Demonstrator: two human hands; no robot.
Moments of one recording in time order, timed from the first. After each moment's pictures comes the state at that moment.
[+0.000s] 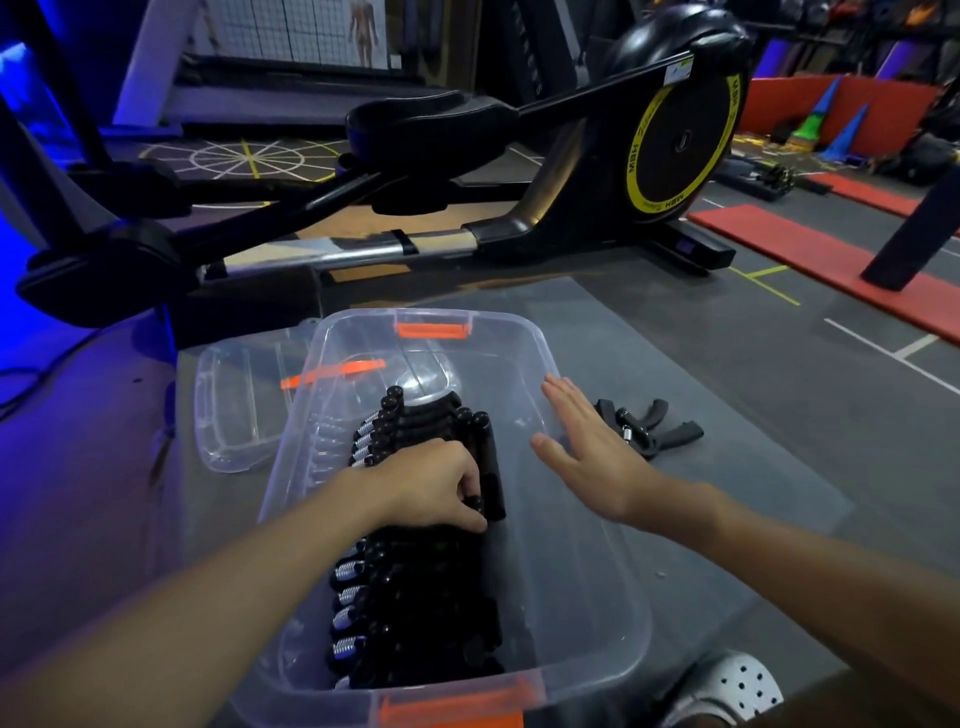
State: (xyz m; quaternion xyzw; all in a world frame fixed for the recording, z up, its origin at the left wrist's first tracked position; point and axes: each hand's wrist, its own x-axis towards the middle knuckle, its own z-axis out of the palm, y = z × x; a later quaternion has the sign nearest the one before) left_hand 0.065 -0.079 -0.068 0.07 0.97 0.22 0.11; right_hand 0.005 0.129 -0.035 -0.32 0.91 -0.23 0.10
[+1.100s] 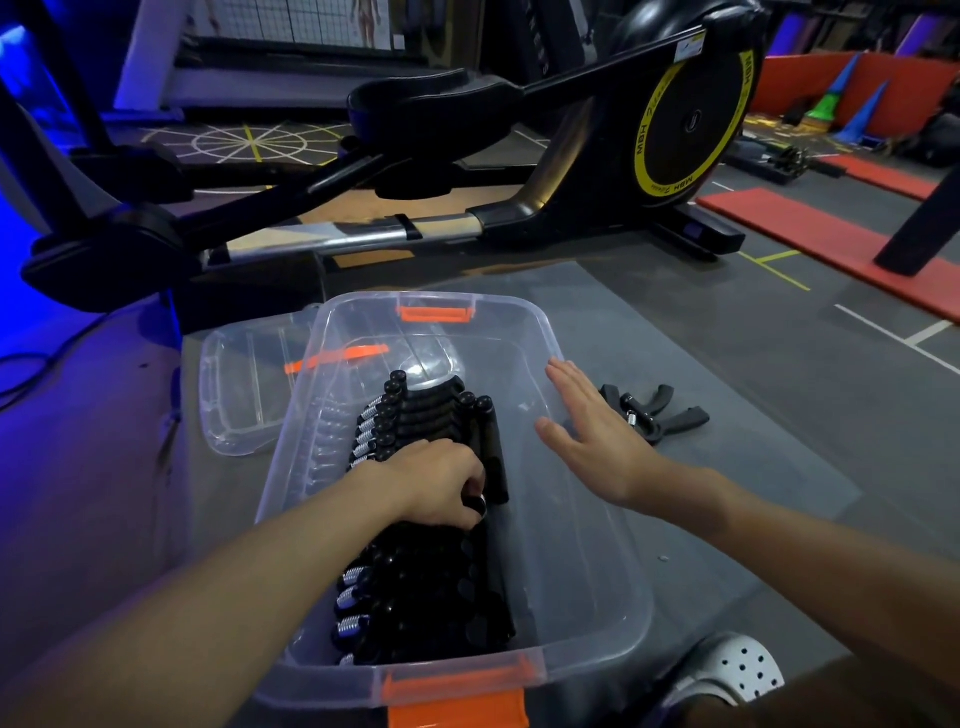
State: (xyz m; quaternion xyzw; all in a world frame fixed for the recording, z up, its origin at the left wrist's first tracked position) left_hand 0.065 -0.074 -0.087 0.13 0.98 0.11 0.11; right_hand 0.006 0.128 -0.035 -0.32 0.91 -0.24 0.08
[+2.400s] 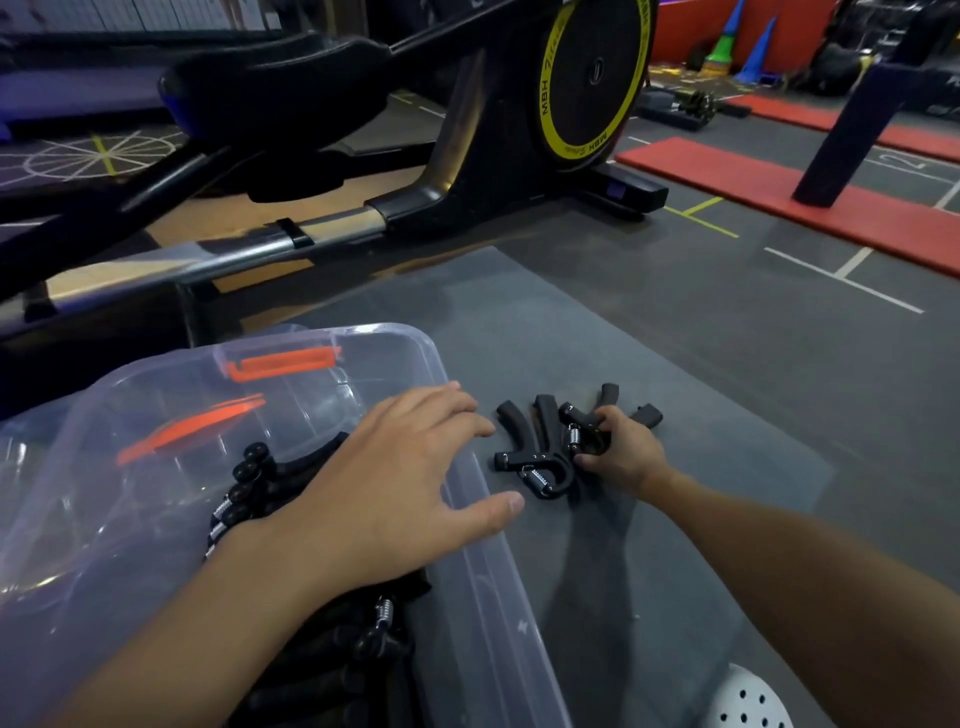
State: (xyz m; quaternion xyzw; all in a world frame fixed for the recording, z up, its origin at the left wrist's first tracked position) left_hand -0.004 -0.020 -0.032 0.18 0.96 0.18 -0.07; right_hand -0.178 0.245 -0.184 -0.01 0.97 -0.22 0.07
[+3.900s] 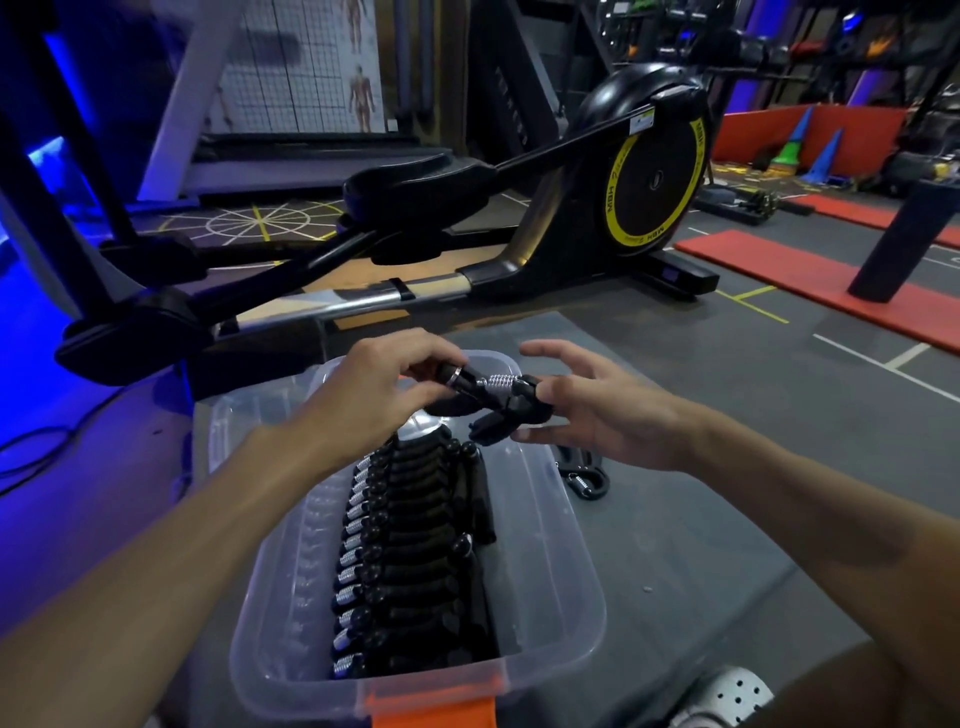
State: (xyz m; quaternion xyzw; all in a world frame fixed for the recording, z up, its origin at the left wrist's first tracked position) left_hand 0.094 -0.091 0.060 0.15 0.89 0.37 -0.22; right_hand 0.011 0.148 0.071 -0.23 0.61 -0.66 0.36
